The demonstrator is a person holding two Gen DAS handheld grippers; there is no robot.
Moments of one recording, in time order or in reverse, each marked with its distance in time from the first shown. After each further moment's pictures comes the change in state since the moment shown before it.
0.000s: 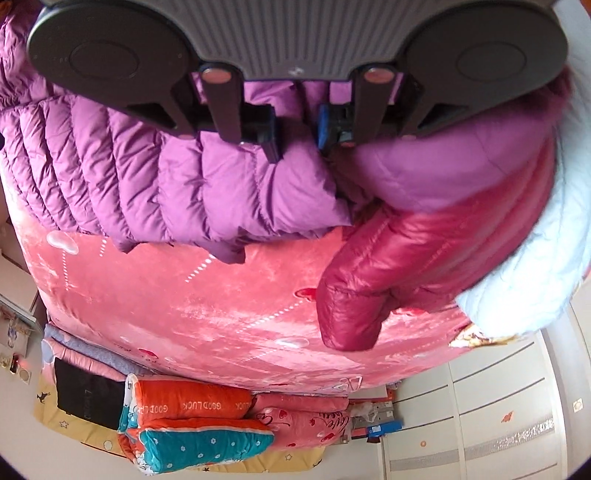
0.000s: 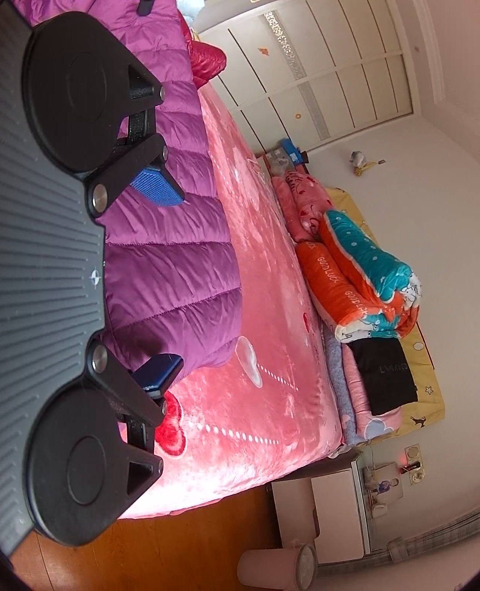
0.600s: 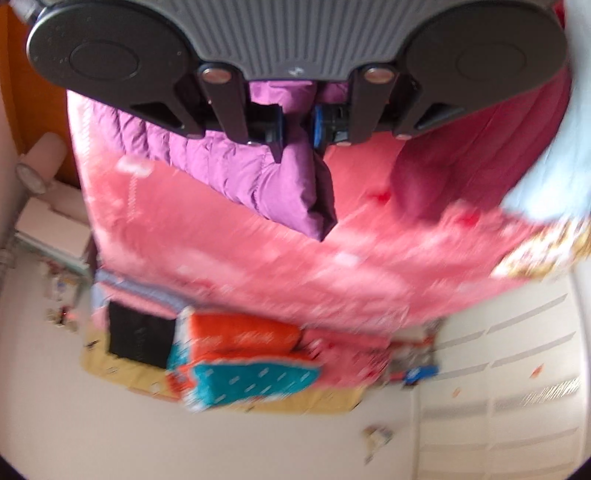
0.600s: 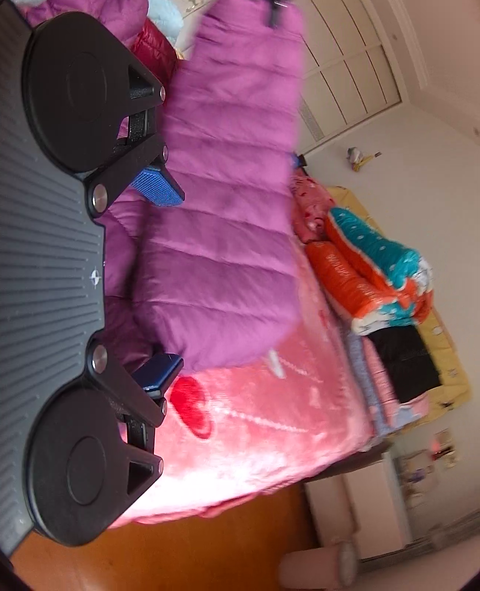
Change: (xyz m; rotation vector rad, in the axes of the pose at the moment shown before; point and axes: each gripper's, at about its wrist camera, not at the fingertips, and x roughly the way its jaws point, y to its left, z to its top) left arm -0.071 -0.036 0.056 -0.019 -0.145 -0.130; right arm -0.032 -0.013 -0.006 0.106 0.030 0.033
